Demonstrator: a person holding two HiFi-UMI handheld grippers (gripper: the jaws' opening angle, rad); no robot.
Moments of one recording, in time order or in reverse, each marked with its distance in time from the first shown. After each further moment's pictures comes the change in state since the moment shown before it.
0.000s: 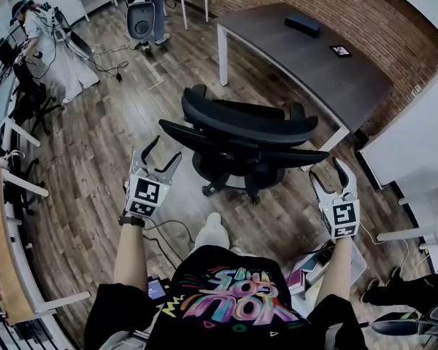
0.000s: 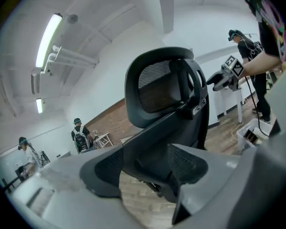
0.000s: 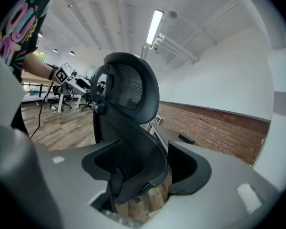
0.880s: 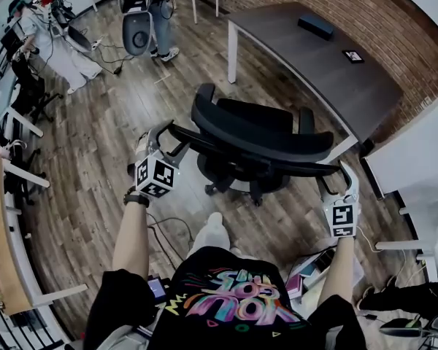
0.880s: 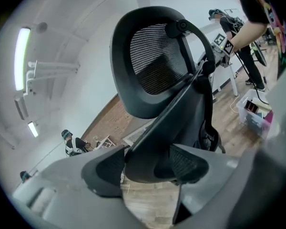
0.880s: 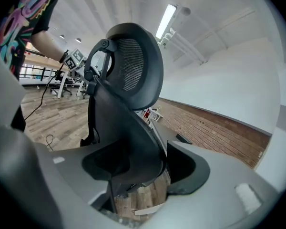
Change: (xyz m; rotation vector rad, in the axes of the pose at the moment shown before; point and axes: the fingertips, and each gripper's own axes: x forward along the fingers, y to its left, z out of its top) left arm 0.065 0.028 -0.020 0.216 0.093 -0.011; right arm 0.047 -0.014 -0.021 -0.119 0.051 -0.017
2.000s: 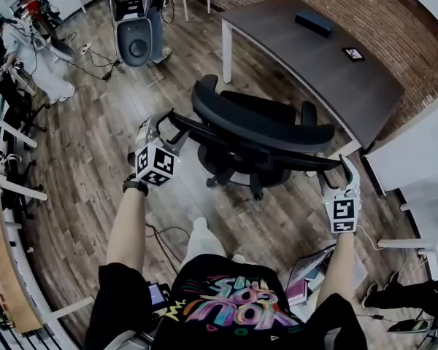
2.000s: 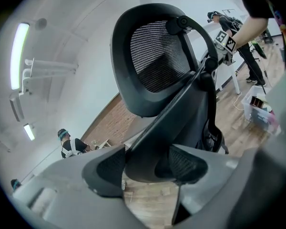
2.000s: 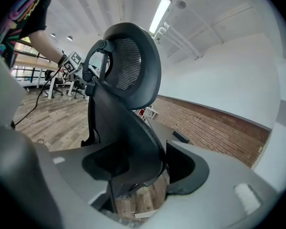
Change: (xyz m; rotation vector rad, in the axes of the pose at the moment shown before) left arm 0.093 0.062 -0.006 0.028 -0.033 -0.013; right arm 0.073 -0.024 0.010 0.051 0.041 -0.060
